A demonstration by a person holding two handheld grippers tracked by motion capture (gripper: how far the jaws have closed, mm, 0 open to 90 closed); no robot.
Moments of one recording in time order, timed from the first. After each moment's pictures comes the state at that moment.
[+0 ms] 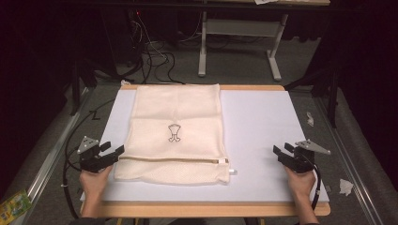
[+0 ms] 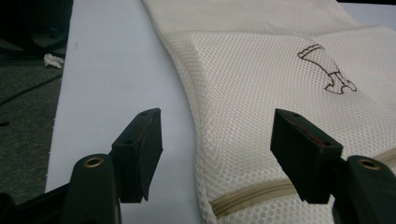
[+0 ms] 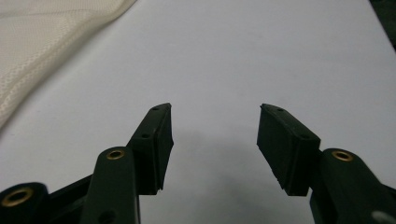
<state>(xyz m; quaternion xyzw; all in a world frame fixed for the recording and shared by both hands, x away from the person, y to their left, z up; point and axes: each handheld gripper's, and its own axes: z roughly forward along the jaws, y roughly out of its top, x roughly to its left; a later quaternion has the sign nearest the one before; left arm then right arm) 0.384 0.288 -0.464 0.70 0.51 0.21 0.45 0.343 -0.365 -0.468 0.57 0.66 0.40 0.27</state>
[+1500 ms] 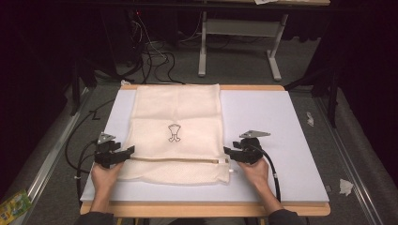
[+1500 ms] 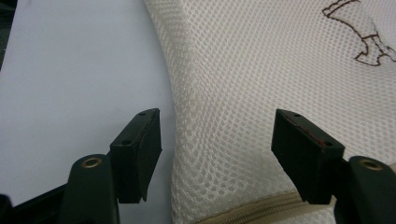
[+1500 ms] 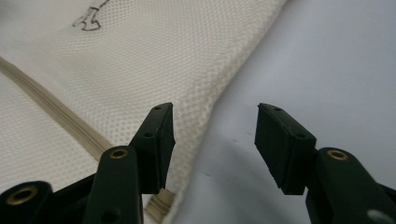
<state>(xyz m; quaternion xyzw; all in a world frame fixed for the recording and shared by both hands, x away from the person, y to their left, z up) 0.409 0.258 -0.475 0.73 0.53 0.18 0.38 0.391 -0.222 -0.464 0.49 0.77 0.39 0.13</state>
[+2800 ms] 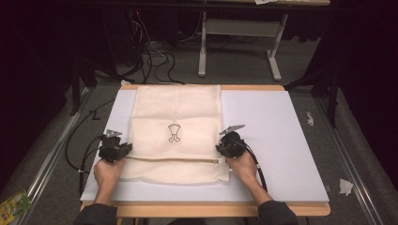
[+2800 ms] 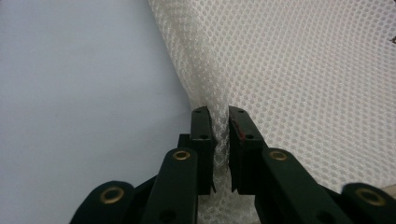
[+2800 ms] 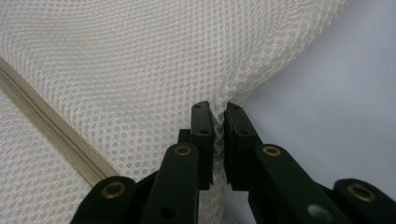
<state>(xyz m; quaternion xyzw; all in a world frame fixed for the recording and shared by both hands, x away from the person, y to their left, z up) 0.425 0.245 -0.473 0.76 0.54 0.17 0.32 0.418 -0.175 -0.465 0.45 0.83 0.29 0.13</state>
